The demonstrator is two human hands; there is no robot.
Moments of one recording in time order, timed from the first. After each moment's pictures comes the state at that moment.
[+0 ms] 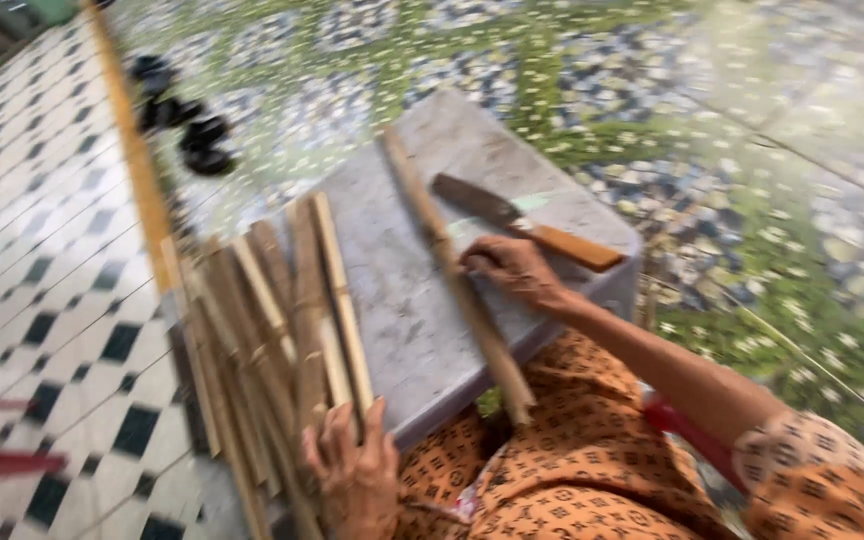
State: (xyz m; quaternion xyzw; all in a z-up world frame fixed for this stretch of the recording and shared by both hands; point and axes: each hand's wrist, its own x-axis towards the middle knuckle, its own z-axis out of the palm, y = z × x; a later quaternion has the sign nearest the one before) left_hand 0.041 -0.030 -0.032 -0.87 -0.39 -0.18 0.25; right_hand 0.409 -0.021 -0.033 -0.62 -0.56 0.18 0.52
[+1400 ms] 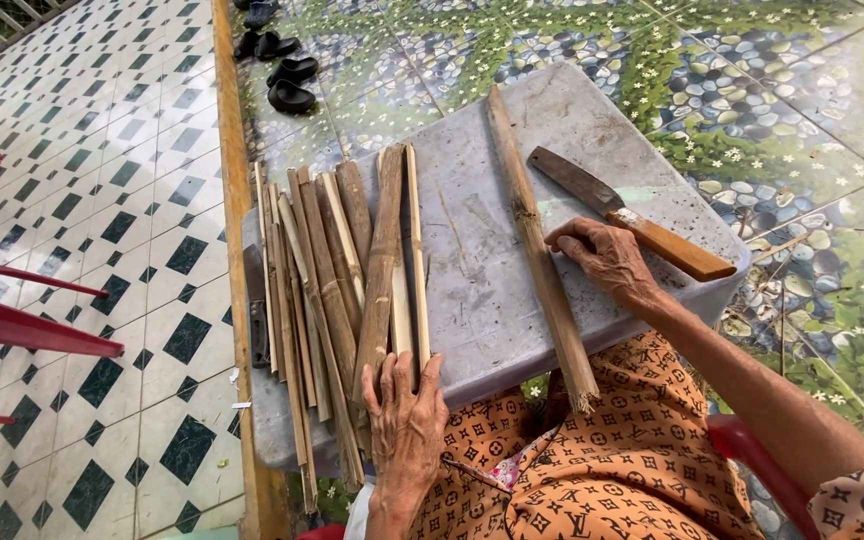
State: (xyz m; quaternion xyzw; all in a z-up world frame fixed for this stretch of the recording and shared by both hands) left_hand 0.042 -0.037 -0.016 -0.89 -0.39 -0.20 0.12; right_hand 0.394 -0.036 0.004 -0.68 -0.52 0.22 0.47
